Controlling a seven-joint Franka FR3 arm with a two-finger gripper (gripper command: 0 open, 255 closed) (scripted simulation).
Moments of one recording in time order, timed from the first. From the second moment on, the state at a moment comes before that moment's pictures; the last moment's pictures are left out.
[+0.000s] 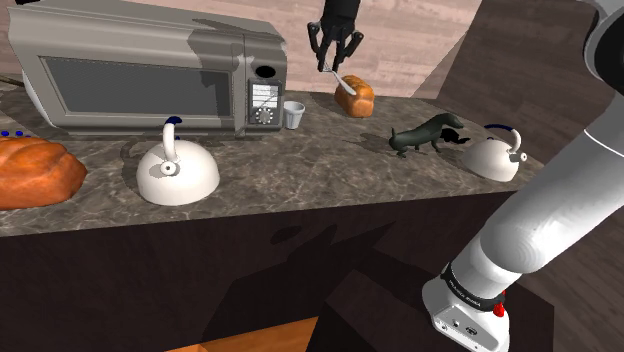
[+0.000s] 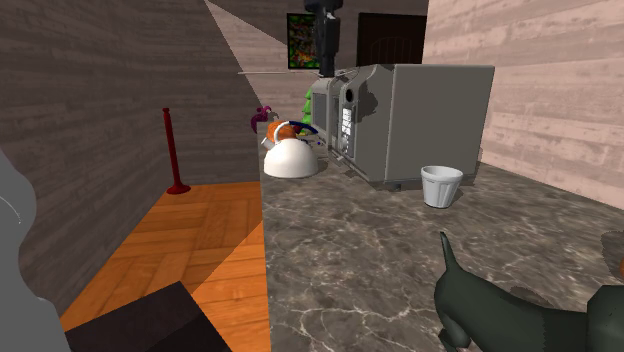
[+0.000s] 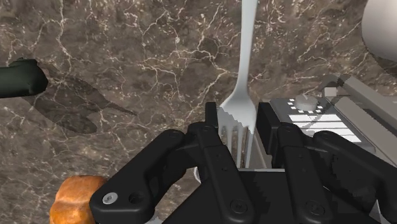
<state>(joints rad) -0.17 -0.10 0.23 -1.63 -0.01 1.61 0.64</state>
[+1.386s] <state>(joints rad) -0.14 0.07 0.26 -1.15 -0.05 1.29 0.68</state>
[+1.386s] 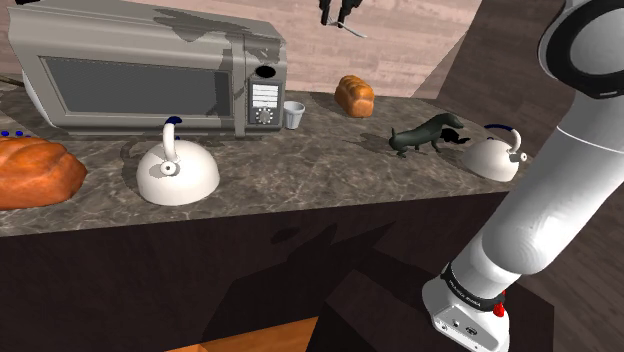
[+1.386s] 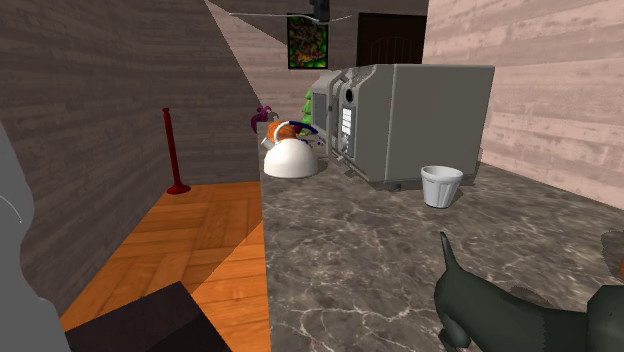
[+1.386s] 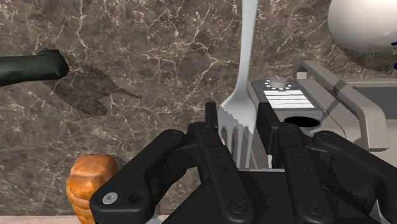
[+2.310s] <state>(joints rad) -0.02 0.11 0.34 -1.18 -0.09 1.35 0.88</state>
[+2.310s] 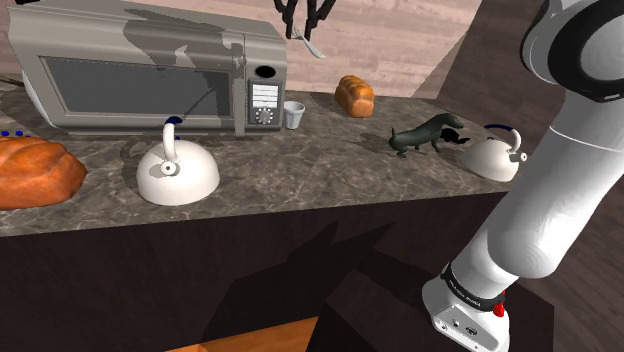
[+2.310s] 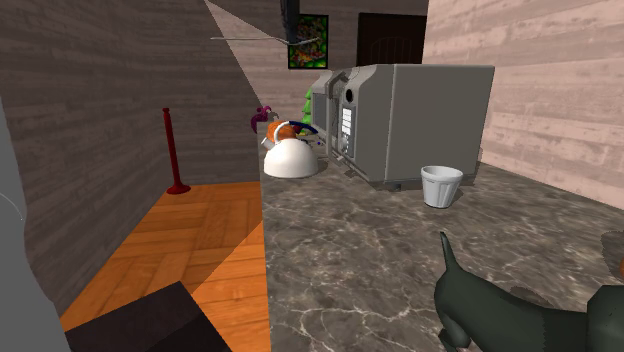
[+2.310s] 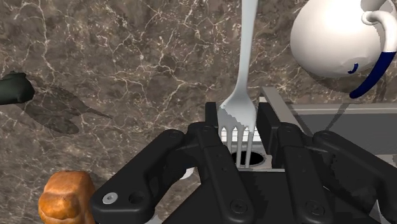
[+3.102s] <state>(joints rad) -0.04 0.00 0.33 -1.49 -0.04 1.56 0.87</state>
